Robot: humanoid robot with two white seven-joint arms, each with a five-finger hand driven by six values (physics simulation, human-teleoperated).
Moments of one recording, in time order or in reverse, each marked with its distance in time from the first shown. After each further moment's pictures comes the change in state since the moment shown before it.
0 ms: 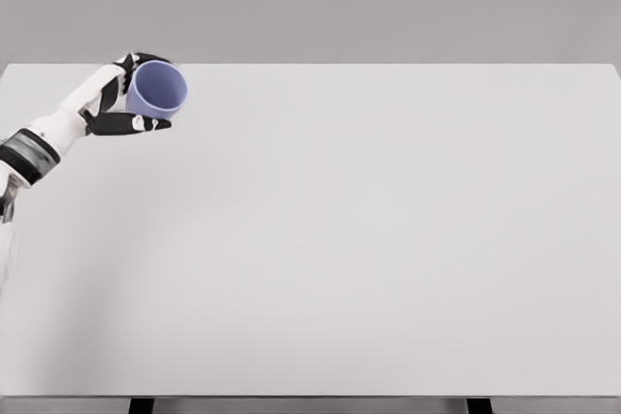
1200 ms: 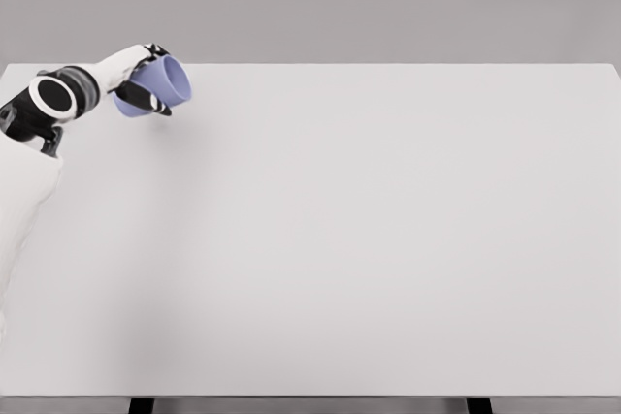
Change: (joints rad) left arm -0.268 -0.009 -0.291 -0.059 -0.527 0.617 -0.006; right arm 0.000 0.000 0.000 0.000 0.000 0.000 0.000
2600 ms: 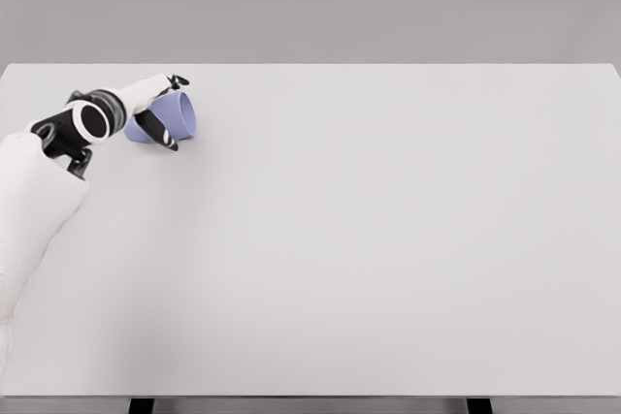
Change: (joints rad) left arm 0.025 0.000 -0.135 -0.014 -0.111 0.015 0.000; right arm 0.000 0.000 0.000 0.000 0.000 0.000 0.000
